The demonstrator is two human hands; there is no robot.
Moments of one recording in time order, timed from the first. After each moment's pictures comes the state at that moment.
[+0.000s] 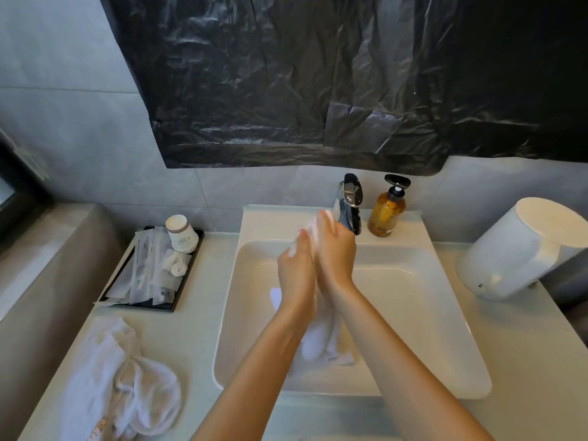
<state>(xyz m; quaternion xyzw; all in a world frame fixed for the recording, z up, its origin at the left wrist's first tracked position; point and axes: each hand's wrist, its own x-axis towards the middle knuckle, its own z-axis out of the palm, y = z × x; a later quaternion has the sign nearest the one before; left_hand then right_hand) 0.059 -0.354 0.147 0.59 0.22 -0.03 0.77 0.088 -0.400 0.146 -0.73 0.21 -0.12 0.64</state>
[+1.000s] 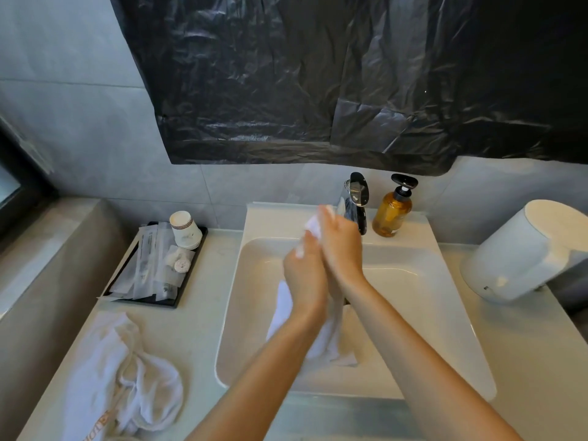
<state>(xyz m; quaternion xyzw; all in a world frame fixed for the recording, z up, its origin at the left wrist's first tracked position) 0.053 -0.359 0.155 0.65 0.23 0.00 0.72 0.094 -0.408 0.152 -0.81 0.17 -0.08 0.56</state>
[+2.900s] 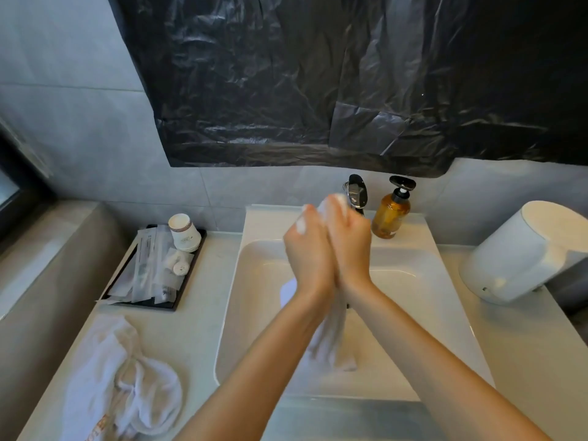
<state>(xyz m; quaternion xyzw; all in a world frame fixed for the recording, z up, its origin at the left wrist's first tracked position) 0.062 -0.364 0.188 0.65 0.15 0.06 0.74 0.074 -0.405 0.182 -0.72 0.16 -0.16 0.66</state>
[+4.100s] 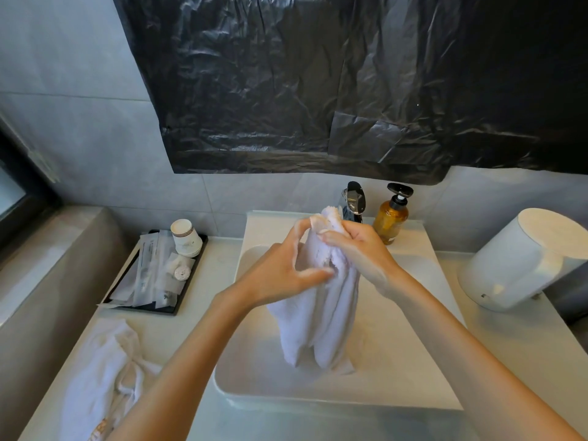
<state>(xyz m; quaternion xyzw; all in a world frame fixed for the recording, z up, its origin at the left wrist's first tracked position) 0.069 -0.286 0.169 0.83 -0.23 -0.10 0.50 0.067 -0.455 0.187 -0.79 -0.02 0.06 0.61</state>
